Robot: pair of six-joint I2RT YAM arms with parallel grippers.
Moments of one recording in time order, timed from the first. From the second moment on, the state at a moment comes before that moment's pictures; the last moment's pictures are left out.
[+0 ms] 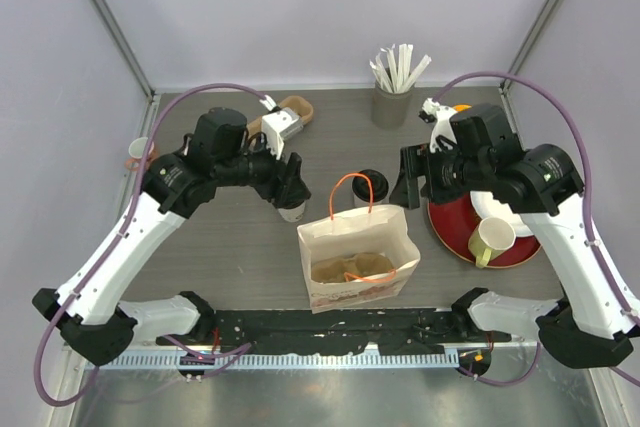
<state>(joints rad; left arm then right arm) -0.66 1.18 1.47 -0.86 0.43 -0.03 0.56 1.17 1.72 -1.33 -0.17 0.32</state>
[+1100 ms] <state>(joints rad) -0.59 1.09 1.34 -0.83 0.31 0.00 0.58 1.33 1.72 -1.37 -0.12 0.18</state>
